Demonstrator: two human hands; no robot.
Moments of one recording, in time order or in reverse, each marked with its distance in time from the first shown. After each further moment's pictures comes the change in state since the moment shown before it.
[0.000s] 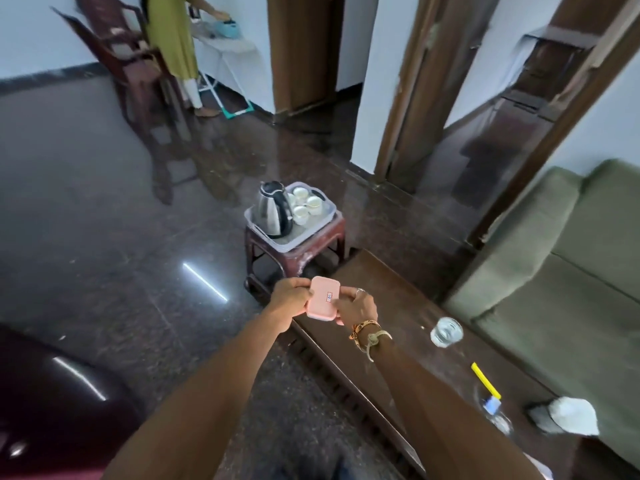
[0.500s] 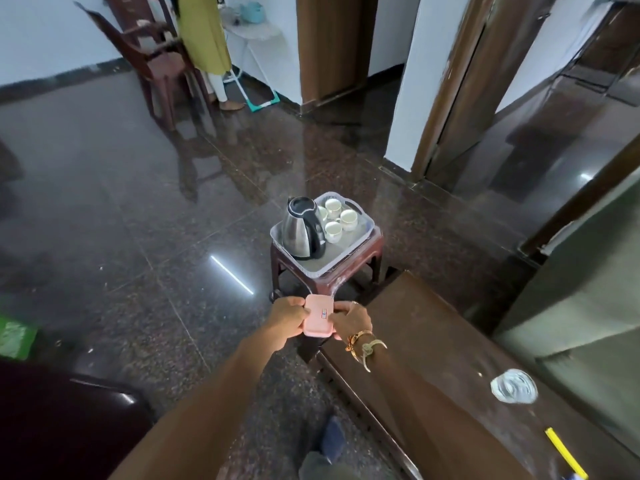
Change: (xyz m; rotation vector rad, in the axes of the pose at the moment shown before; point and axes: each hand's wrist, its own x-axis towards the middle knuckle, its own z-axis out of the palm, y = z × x) left_hand 0.160 0.037 -0.067 0.002 0.131 -0.219; right_hand 0.152 -0.058 0.108 -0.016 -0.109 0.073
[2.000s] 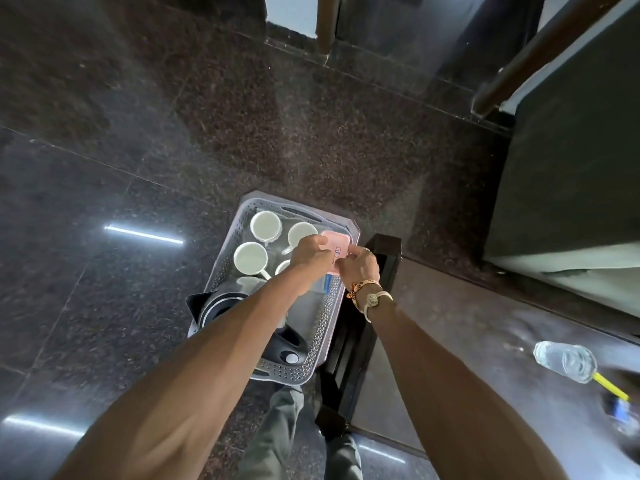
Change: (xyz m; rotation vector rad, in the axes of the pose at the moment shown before) left_hand 0.410 0.232 0.203 0.782 -0.460 0.116; right_hand 0.416 -0.113 -0.030 0.192 0.355 0.528
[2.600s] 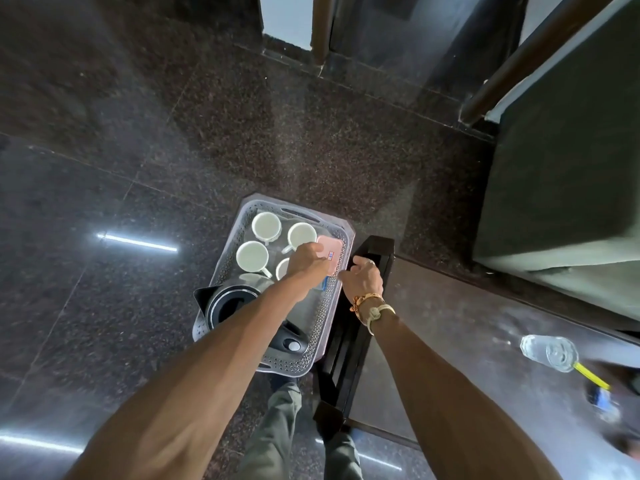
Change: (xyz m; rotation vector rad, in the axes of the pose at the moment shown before) left_hand -0.033 -0.006 -0.008 0.072 -0.006 0.058; right_hand -0.040 0.015 -0.018 -0.008 0.037 0.014
